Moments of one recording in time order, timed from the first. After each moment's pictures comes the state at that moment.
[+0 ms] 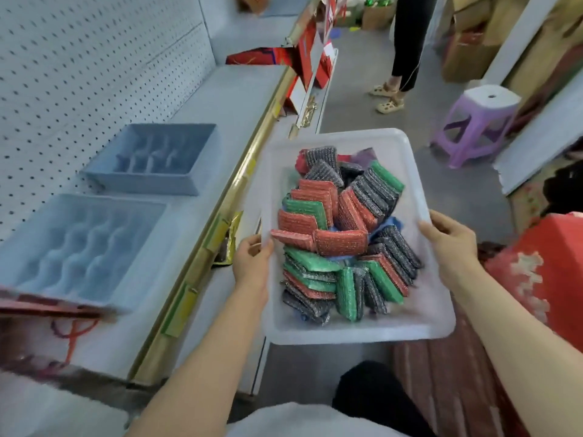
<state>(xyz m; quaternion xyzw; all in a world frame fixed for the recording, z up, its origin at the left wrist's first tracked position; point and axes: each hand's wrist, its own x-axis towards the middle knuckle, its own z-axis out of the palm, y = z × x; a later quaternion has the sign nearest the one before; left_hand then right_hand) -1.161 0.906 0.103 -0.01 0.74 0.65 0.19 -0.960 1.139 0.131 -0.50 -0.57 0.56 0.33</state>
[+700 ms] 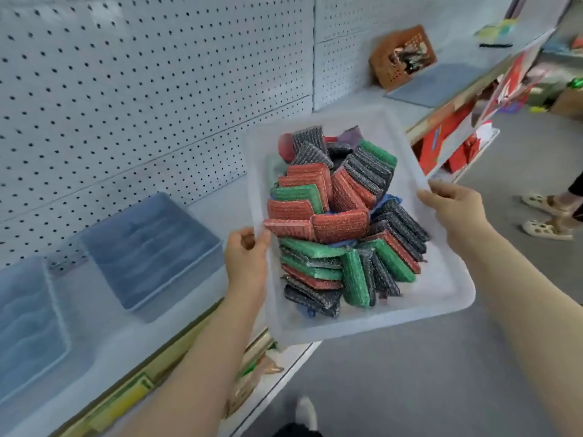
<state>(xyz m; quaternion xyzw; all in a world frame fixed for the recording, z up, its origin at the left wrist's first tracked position) -1.440 1.189 0.191 -0.15 0.70 0.70 -0.09 -1.437 1.501 0.243 -0.23 -0.73 0.62 0.20</state>
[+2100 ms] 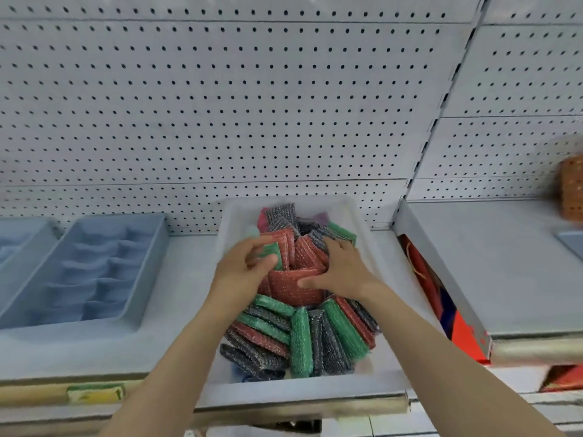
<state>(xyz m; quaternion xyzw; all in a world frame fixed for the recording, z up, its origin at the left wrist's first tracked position) -1.694 1.317 0.213 -0.25 0.80 0.52 -0.18 -1.835 1.470 0.200 0.28 -0.90 0.23 -0.22</state>
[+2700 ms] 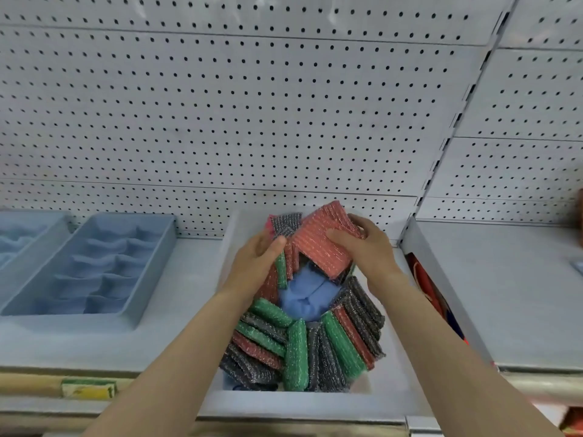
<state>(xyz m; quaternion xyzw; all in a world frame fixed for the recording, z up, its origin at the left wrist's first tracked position) -1.731 1.317 0.206 -0.27 0.70 0.64 -0.17 -1.869 1.475 0.227 0.16 -0.75 0.63 -0.15</state>
